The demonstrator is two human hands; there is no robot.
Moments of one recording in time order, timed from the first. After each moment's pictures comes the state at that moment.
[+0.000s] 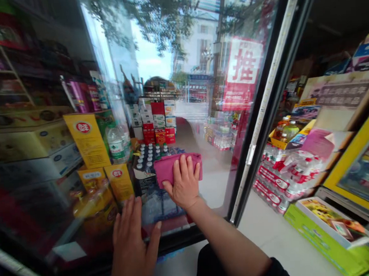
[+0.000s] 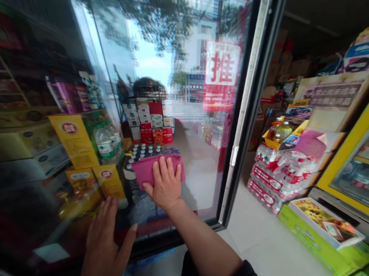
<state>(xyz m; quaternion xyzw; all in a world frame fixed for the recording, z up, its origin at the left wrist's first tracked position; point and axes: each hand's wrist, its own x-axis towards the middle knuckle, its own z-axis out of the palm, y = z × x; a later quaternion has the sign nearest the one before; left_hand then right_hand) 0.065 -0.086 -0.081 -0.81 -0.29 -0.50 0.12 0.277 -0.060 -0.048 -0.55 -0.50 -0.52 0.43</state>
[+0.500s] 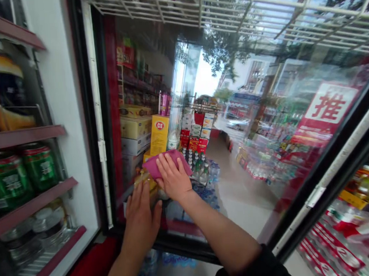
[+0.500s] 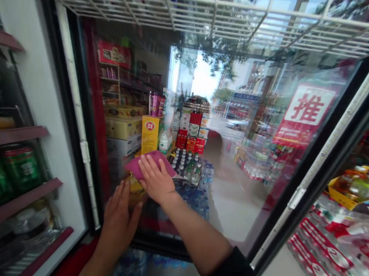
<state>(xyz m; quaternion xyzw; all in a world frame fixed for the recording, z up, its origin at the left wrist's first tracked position) -0.020 -0.044 -0.077 -0.70 -0.46 -0.52 0.18 0.137 0.023 0.001 -0.38 -0.73 -0.49 0.29</state>
